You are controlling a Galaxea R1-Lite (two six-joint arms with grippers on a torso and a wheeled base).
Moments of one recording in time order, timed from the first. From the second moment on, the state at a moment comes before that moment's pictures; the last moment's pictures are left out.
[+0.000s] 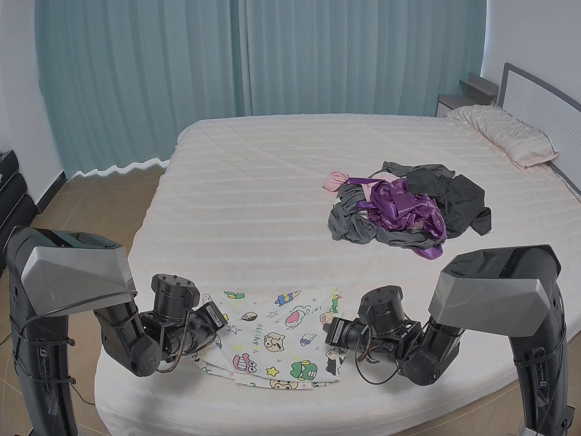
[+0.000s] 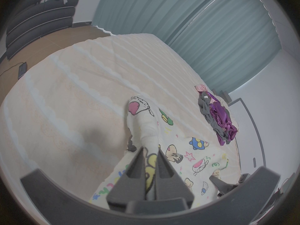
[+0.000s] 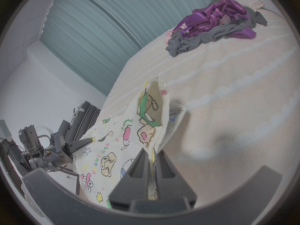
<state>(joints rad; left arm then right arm) -0.36 2.29 -0.58 -1.05 0.05 -0.87 0.64 2.45 -0.79 -1.11 -0.02 0.75</state>
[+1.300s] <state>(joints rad) -0.41 2.23 -0.56 -1.05 0.05 -0.91 0.59 2.41 -0.73 -1.15 -0.01 0.75</state>
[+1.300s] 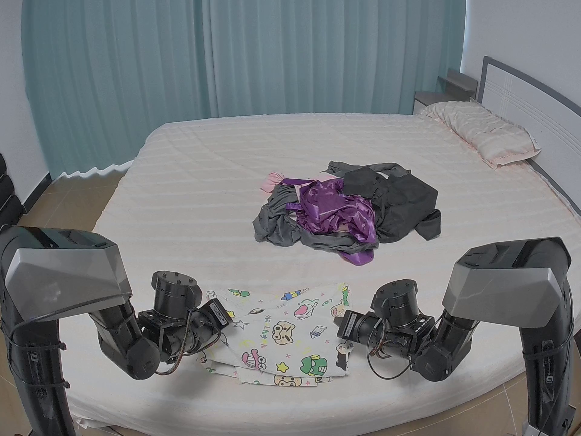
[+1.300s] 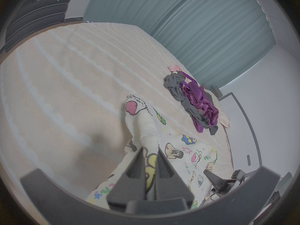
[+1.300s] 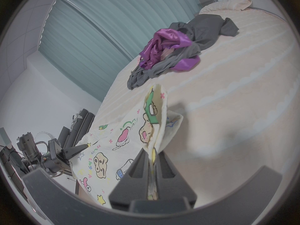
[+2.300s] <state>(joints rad) -0.40 2.25 -0.52 -1.05 0.05 -0.90 0.58 2.40 -0.68 -1.15 0.01 0.71</state>
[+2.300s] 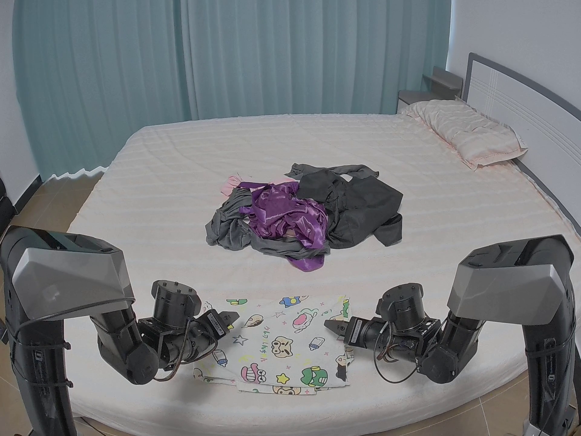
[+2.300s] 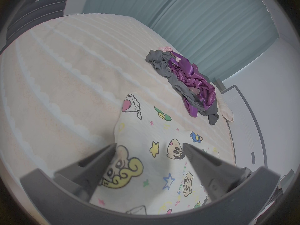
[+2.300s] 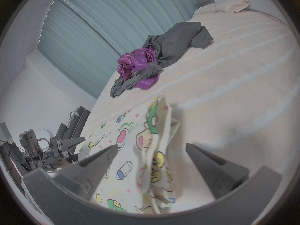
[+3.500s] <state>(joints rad) -0.45 2.21 -0.40 -1.21 0.02 -0.94 0.62 2.36 -0.45 -1.27 0.14 0.54</state>
